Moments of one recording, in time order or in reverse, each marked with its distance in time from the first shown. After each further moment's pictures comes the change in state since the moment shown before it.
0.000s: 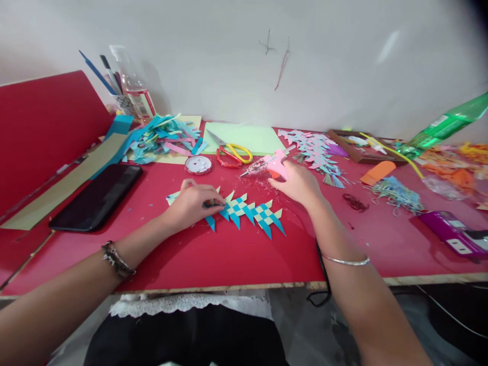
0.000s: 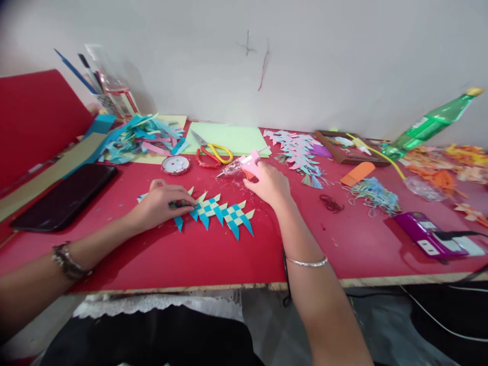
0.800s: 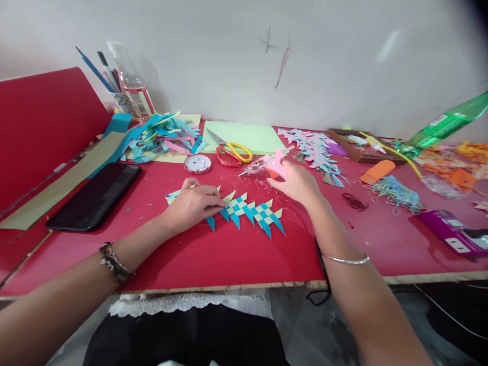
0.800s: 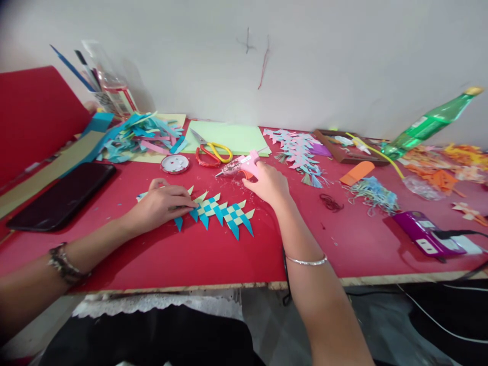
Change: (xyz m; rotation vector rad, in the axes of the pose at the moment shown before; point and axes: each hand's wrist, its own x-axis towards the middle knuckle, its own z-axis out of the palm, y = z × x) left_hand -0.003 0.000 0.001 0.159 0.014 0.175; right_hand 0.001 0.000 0.002 0.010 -0.008 -0.009
